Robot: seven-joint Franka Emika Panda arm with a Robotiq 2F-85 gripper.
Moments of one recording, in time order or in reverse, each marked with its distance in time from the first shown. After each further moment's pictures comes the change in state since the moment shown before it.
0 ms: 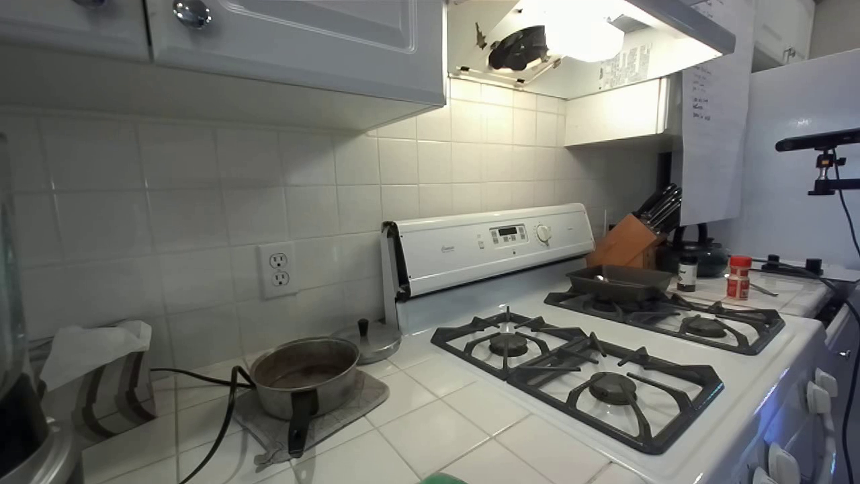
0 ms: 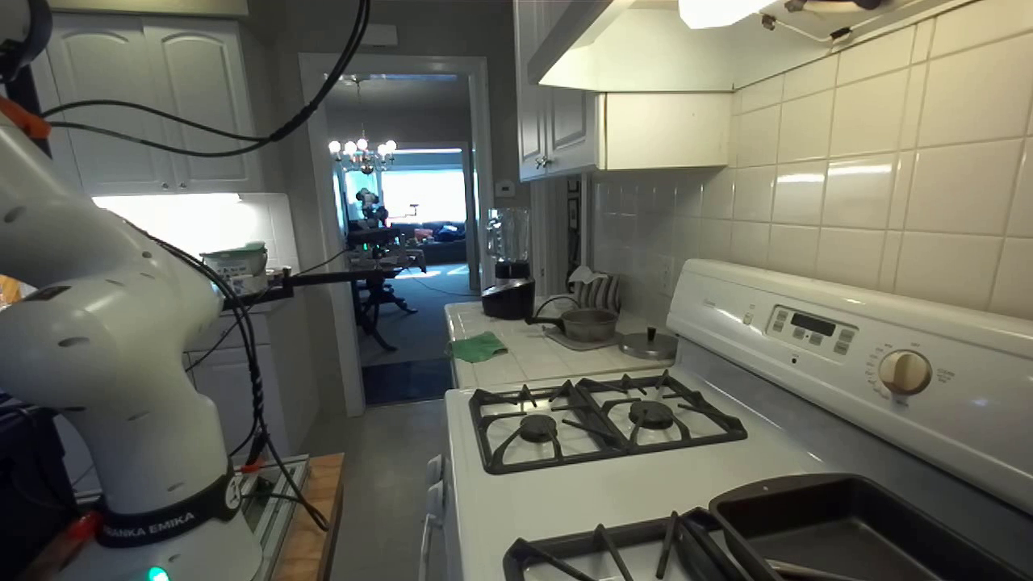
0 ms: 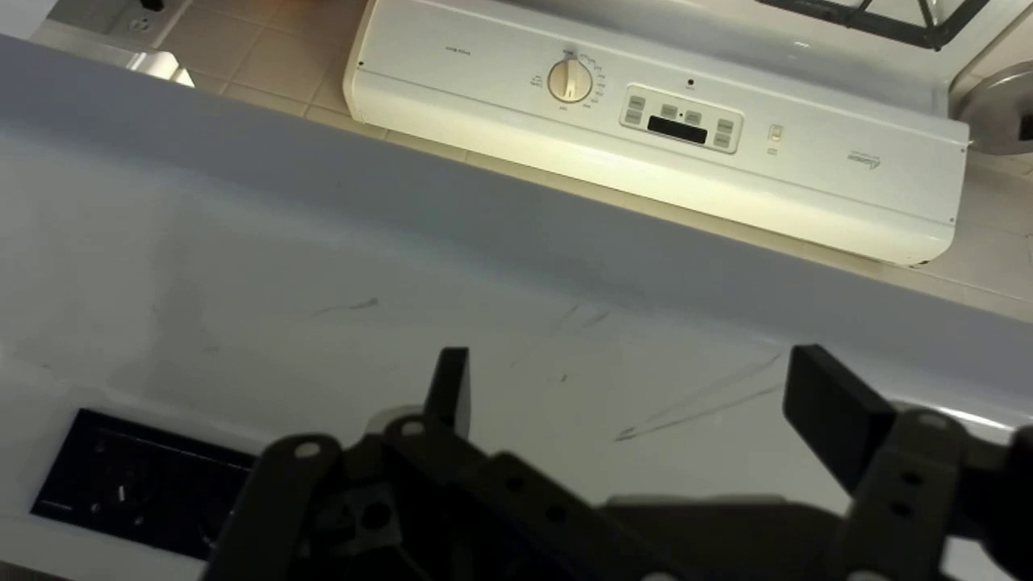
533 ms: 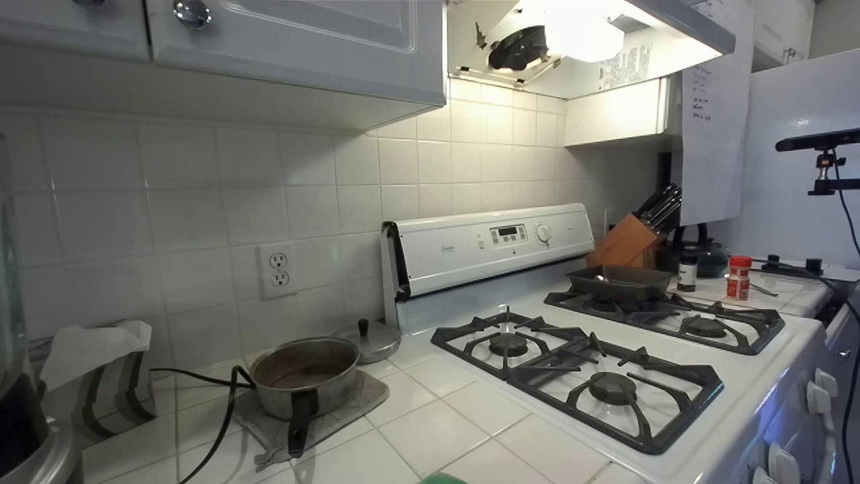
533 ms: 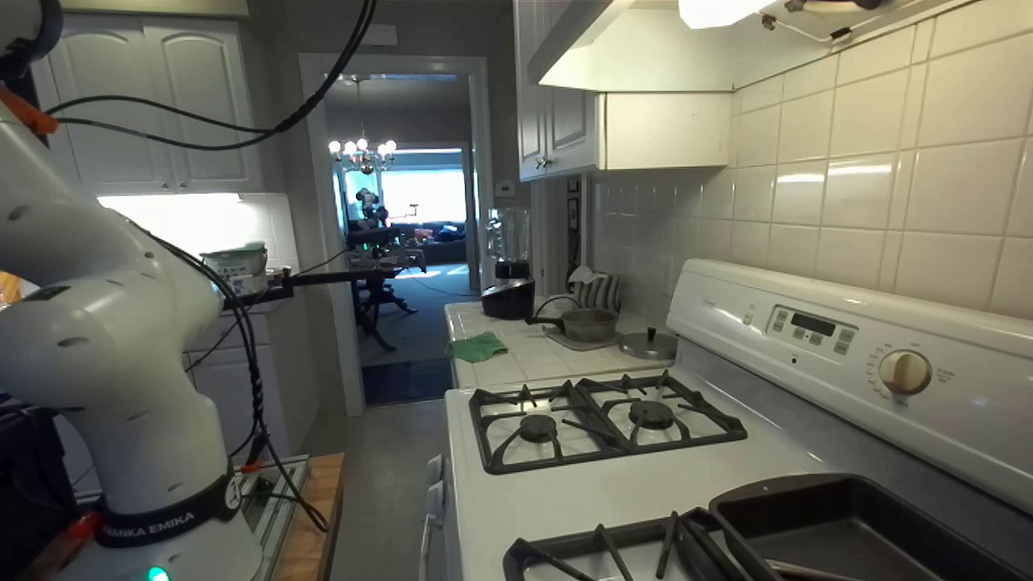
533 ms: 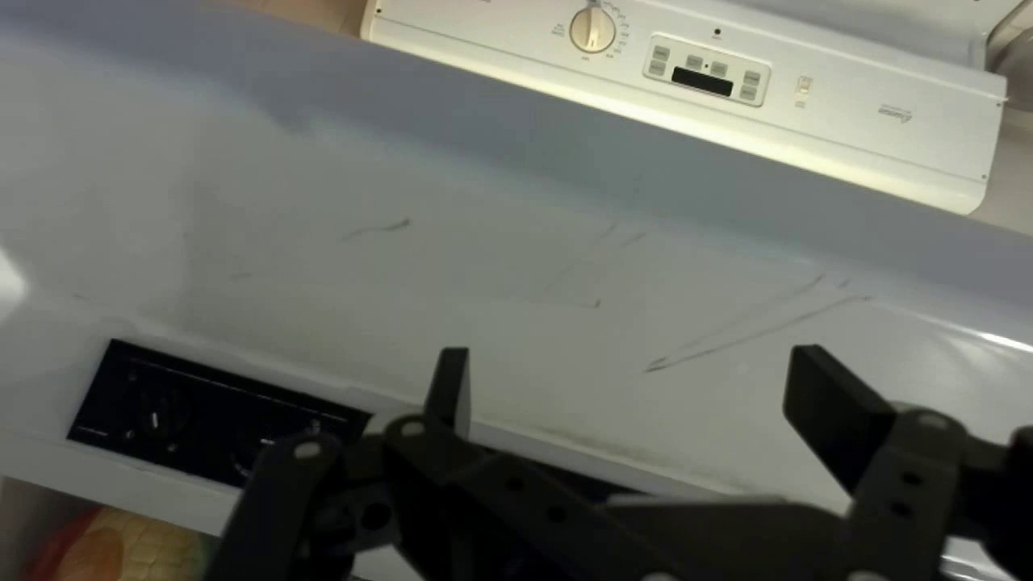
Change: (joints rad) arm -0.002 0.032 -0.003 0.048 0.000 0.040 -0.008
